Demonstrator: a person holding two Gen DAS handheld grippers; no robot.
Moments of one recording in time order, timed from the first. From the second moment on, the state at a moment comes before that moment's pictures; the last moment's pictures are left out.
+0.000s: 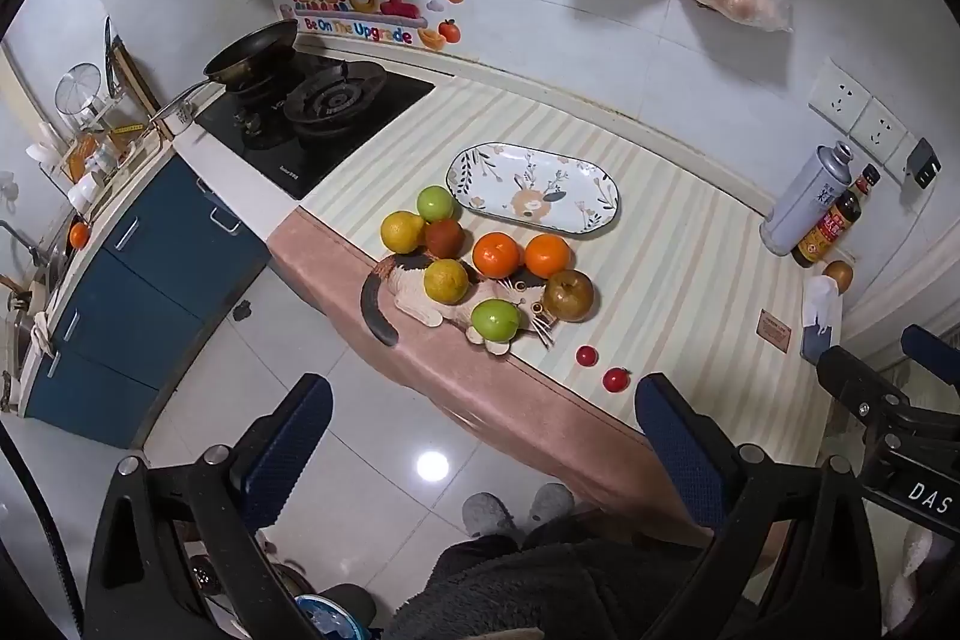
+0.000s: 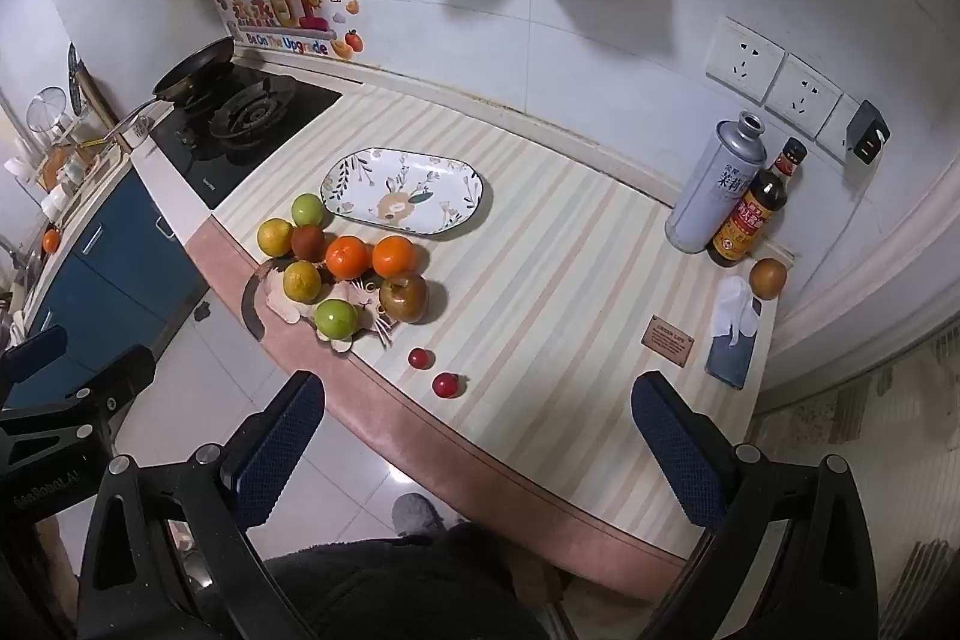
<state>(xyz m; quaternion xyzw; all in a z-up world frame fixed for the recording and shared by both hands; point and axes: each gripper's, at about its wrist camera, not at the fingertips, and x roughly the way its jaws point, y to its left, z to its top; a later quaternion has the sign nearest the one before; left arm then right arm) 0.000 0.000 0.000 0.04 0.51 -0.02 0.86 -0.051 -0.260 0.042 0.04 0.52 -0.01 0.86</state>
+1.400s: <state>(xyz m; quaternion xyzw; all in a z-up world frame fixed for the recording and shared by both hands) -0.004 -0.005 0.007 0.03 0.51 -0.03 0.86 -0.055 -0.259 0.046 0.04 0.51 -0.01 0.86</state>
